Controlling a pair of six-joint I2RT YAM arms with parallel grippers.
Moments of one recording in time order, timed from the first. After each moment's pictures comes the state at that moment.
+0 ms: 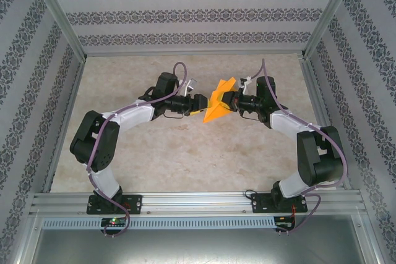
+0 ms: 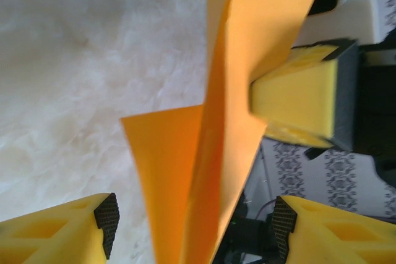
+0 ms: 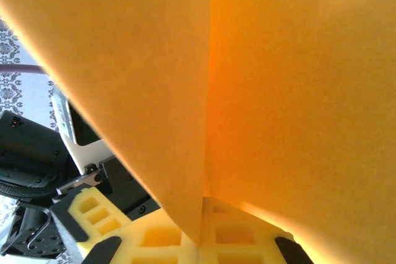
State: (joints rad) left arm -0.46 1.77 1.13 0.06 0.84 -0.78; right arm 0.19 1.53 0.81 0.23 -0.93 1.04
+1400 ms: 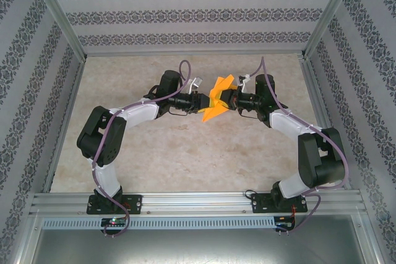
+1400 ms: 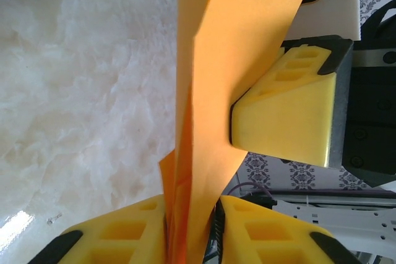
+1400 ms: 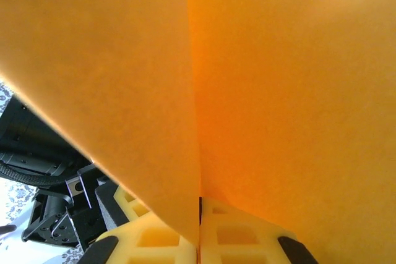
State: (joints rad) left arm -0.48 1.85 1.18 0.15 0.97 -0.84; right arm 0.21 1.52 0.84 0.21 -0.93 1.05
